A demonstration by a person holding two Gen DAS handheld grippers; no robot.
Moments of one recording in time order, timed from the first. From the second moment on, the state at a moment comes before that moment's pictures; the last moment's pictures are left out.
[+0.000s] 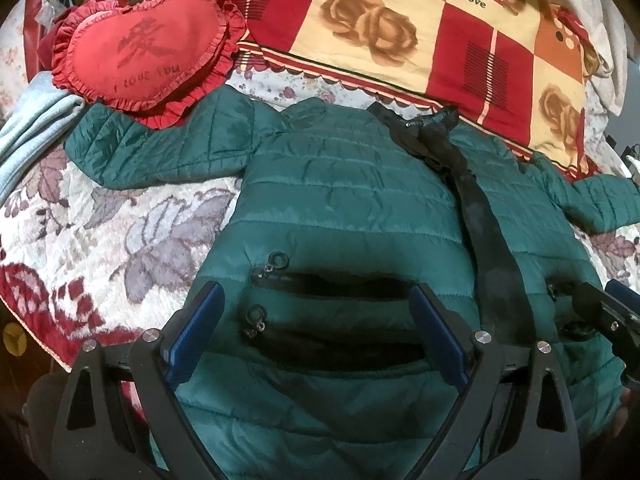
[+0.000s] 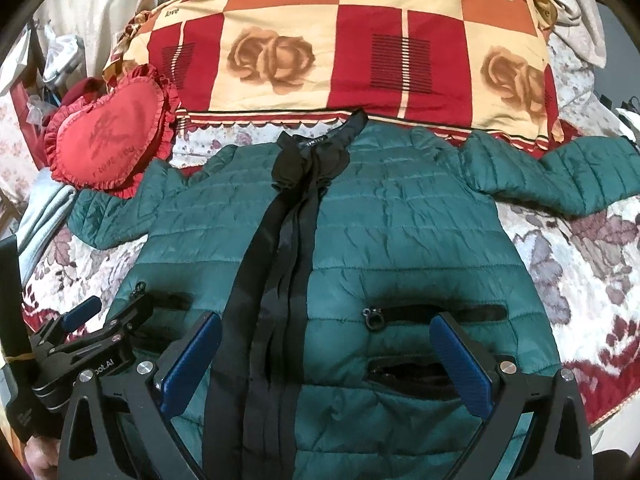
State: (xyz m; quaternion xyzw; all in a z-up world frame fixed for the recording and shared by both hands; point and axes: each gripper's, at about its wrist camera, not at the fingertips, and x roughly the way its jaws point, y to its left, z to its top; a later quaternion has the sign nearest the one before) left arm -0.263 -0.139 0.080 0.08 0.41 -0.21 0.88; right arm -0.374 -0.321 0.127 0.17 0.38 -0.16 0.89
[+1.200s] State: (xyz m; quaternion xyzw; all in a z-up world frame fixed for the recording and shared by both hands) left arm -0.272 -0.143 0.082 0.07 0.41 -0.22 0.88; right arm -0.374 -0.318 0.117 0.18 0.40 -0.17 0.88
